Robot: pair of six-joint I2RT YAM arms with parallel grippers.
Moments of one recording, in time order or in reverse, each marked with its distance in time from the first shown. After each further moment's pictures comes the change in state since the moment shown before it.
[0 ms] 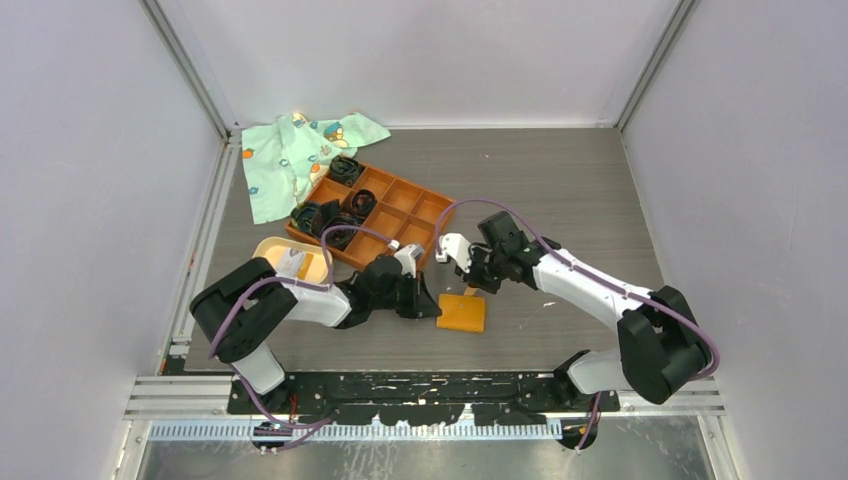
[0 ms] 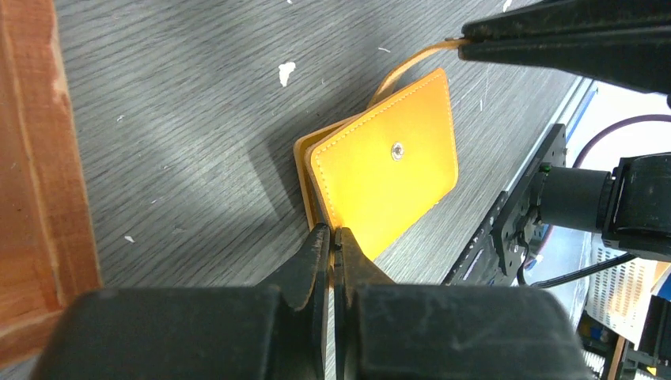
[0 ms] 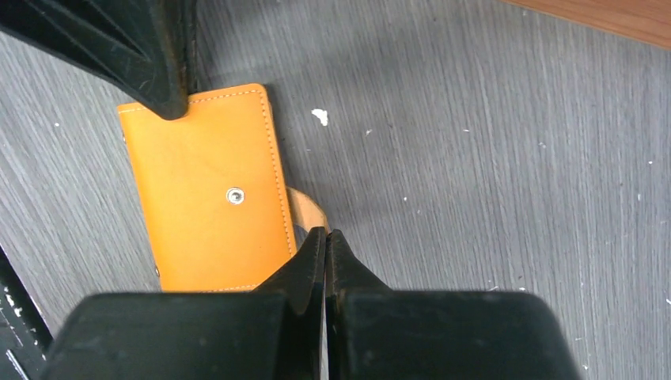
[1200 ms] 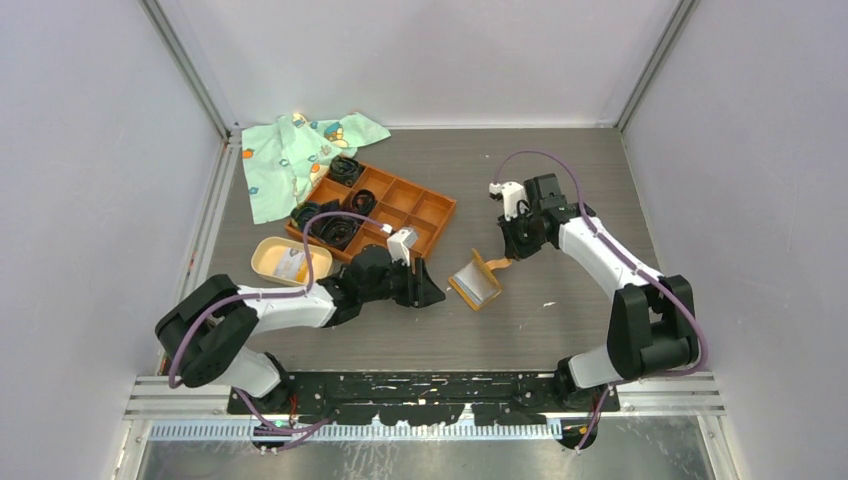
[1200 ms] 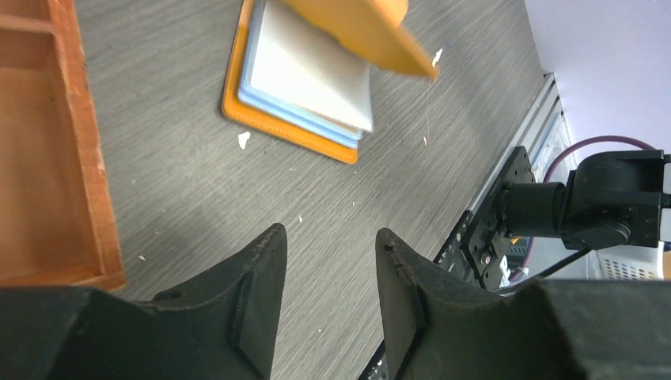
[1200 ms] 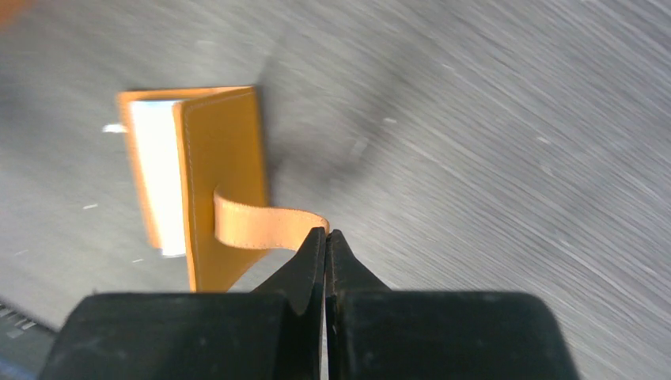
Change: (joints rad) left arm 0.013 -0.197 0.012 -0.066 -0.037 0.100; right arm -0.356 0.089 0.203 -0.166 0.042 0.422
